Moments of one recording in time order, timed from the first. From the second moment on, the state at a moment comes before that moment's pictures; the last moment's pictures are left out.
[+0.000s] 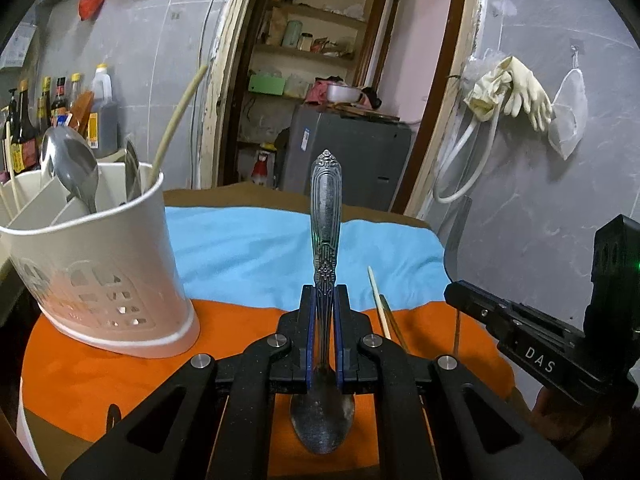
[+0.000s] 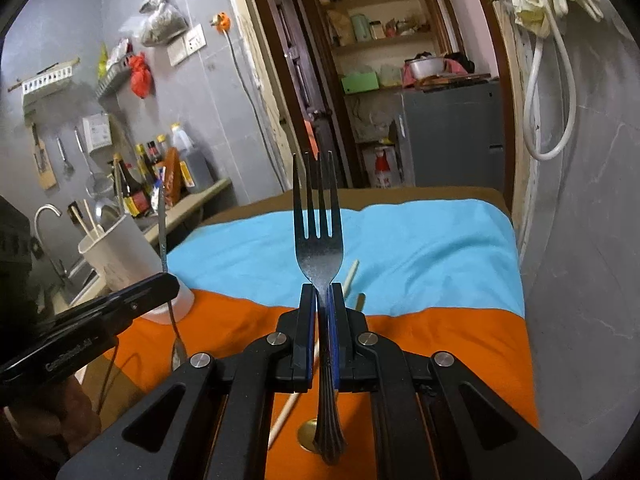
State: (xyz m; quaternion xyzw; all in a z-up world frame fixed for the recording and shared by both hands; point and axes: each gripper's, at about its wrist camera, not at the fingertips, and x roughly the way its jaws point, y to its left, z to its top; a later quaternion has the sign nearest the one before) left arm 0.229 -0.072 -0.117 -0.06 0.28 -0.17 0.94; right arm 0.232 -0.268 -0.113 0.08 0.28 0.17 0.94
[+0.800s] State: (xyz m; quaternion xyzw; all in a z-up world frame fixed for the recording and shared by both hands) left arm 0.209 -0.042 -0.085 -0.08 0.23 -0.19 0.95; right arm 0.211 -0.251 -0.082 0.09 0.20 0.18 0.96
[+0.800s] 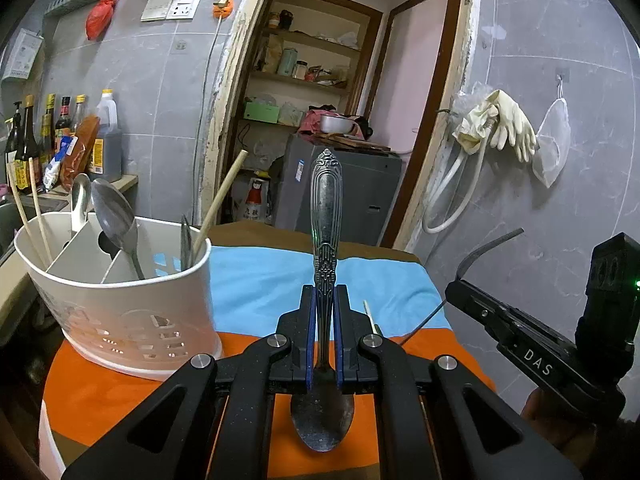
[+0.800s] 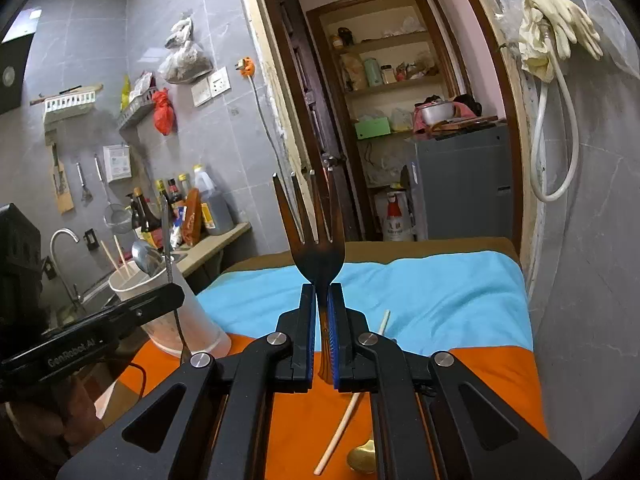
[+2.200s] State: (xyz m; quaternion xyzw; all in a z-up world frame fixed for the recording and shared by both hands) left arm 0.234 0.126 0.029 -0.13 0.13 -0.08 0.98; right arm 0.228 -0.134 0.048 0.09 0.08 0.29 0.95
